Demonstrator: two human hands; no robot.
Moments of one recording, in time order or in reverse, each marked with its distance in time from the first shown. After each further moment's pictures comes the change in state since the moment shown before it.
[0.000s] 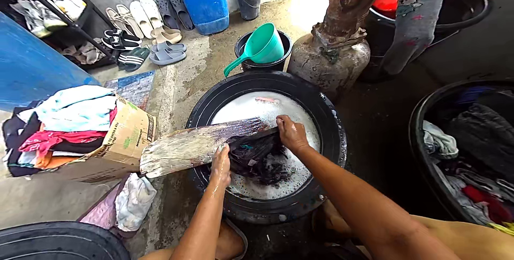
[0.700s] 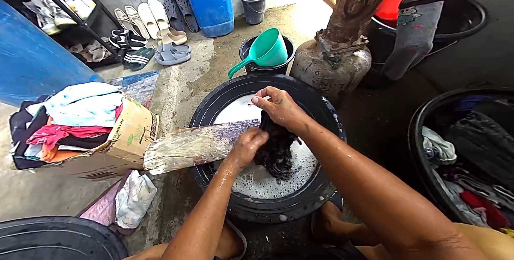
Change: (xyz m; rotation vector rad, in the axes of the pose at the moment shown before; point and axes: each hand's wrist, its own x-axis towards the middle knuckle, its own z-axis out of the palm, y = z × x) left_hand -0.023 0.053 0.023 0.374 -0.622 0.556; right_hand 0.065 -0.062 -0.060 0.760 -0.305 -0.106
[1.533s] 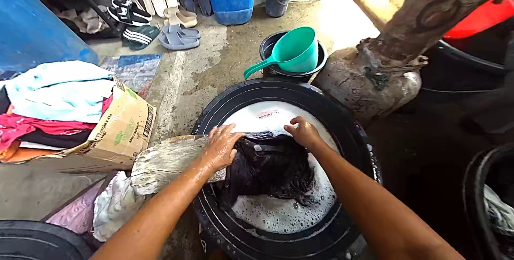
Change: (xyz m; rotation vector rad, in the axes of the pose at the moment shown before) left_hand 0.057 -0.082 -0.118 0.905 -0.103 -0.077; right_hand 0.083 0.153 0.011 -0.442 -0.025 0.492
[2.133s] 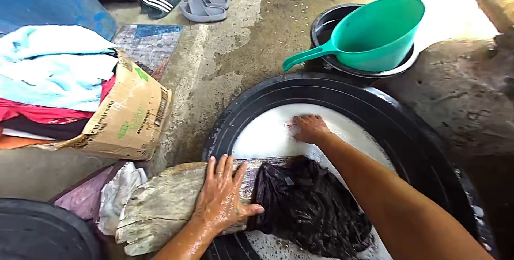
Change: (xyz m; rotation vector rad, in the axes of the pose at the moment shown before) left_hand -0.047 -0.035 0.074 0.196 0.088 -0.234; right_hand 0.154 -0.015 0.083 -0.676 -0.333 -0.370
